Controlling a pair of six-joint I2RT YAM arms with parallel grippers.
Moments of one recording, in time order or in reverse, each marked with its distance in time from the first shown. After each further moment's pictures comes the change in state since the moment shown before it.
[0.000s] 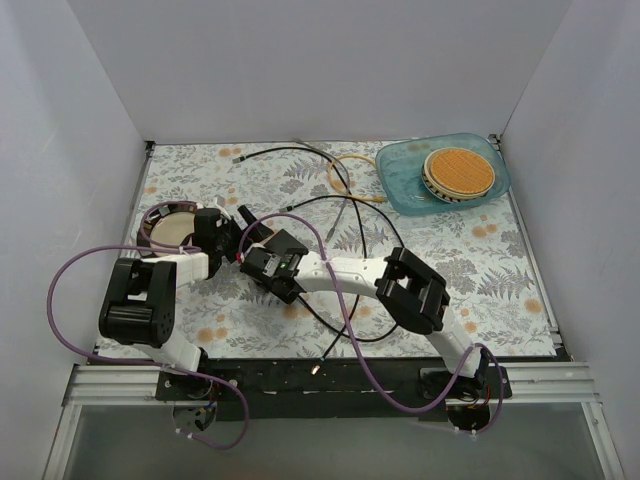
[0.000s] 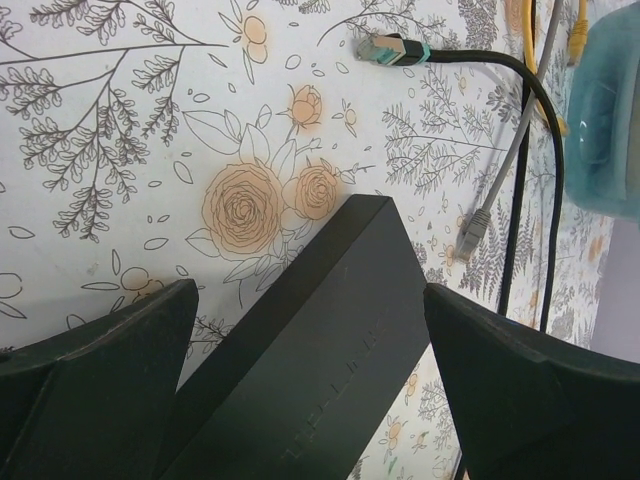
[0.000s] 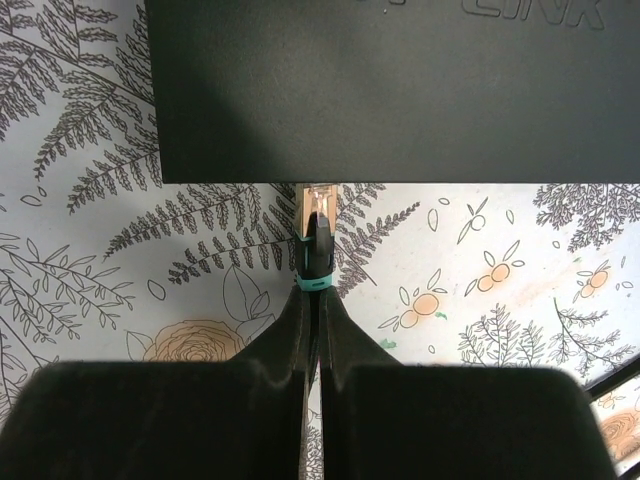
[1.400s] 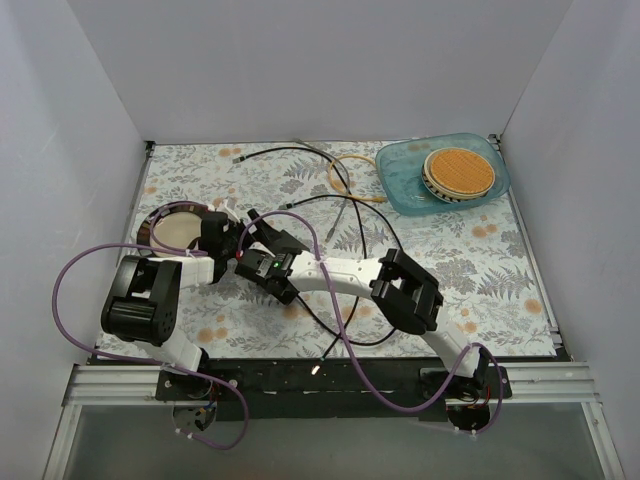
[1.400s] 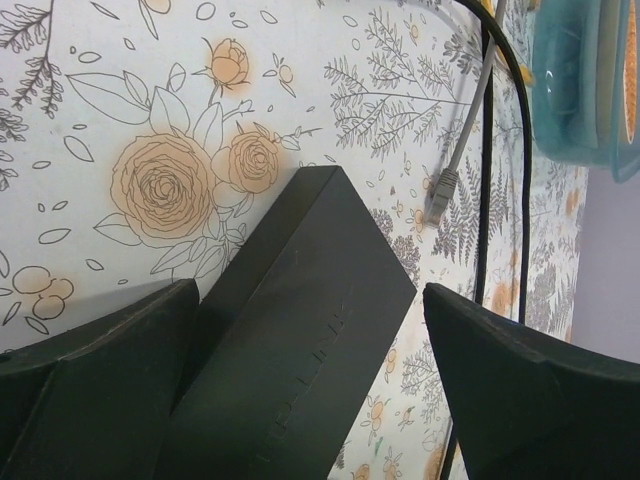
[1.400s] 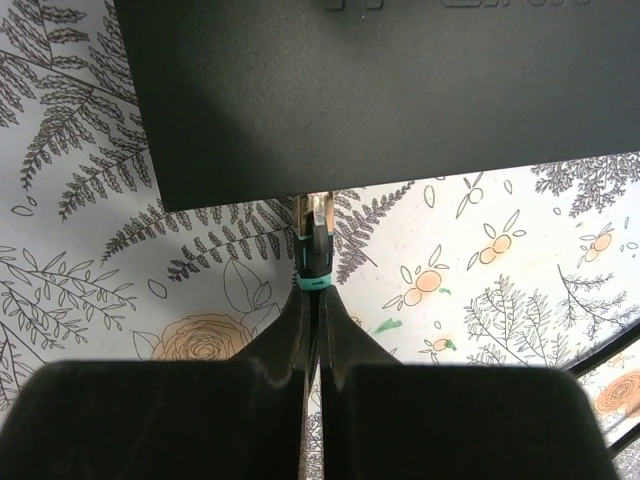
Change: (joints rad) left arm -0.055 0.019 -0.034 0.095 0.065 -0.009; right arm 0.007 0.056 0.108 -0.127 0.045 0.095
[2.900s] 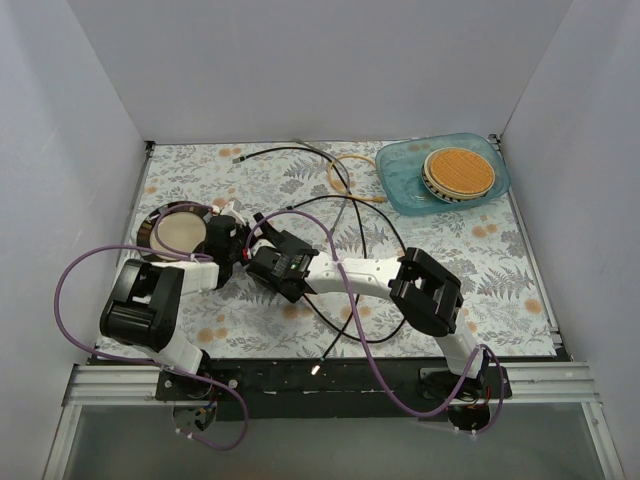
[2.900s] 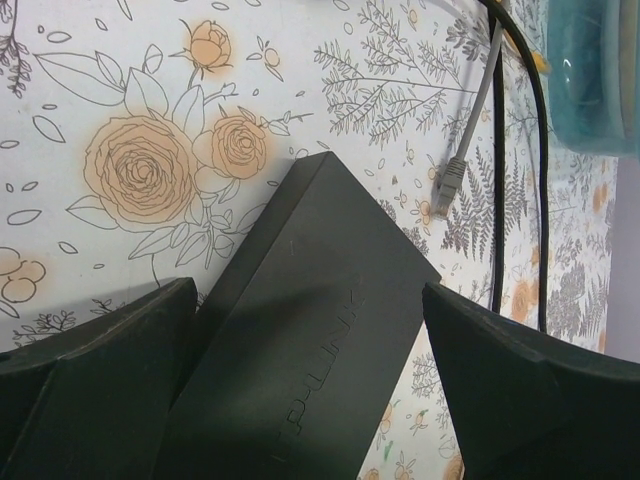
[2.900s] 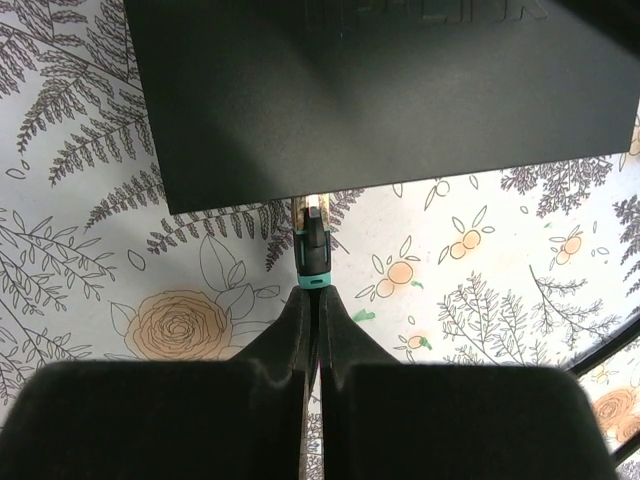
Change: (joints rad) left arm -0.071 -0.031 -0.037 0.035 -0.081 0.010; right arm -0.015 -0.149 -0.207 0.199 -0.013 -0.065
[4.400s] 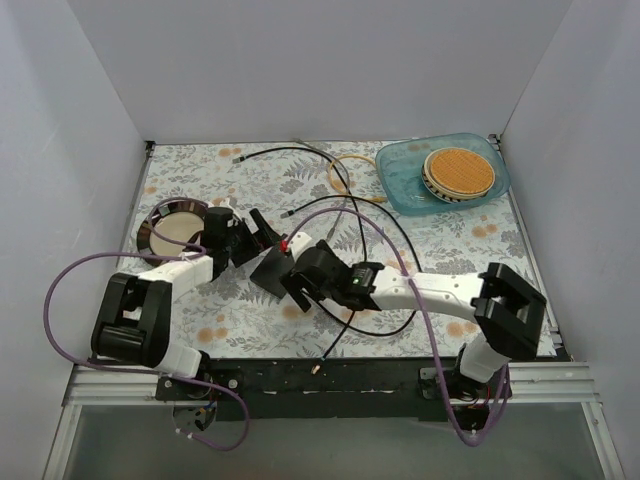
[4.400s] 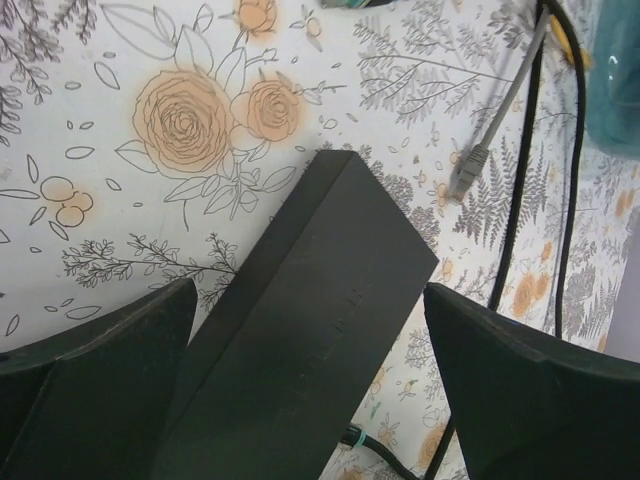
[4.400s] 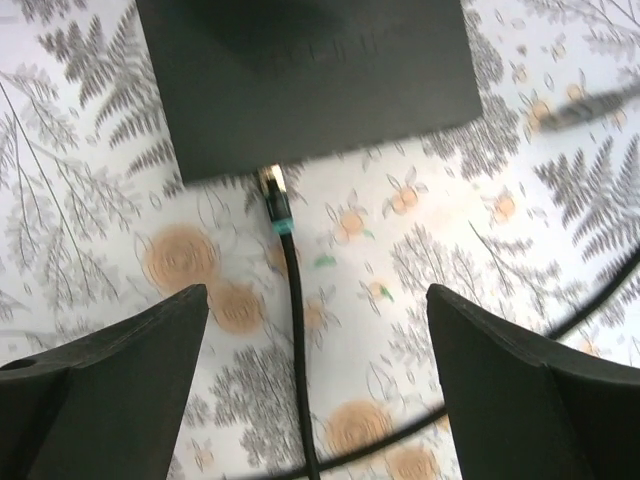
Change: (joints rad) left arm 0.015 -0.077 0.097 -0.323 -0.035 0.002; right arm -0.021 -0.407 -0.460 0.407 -0.034 0.000
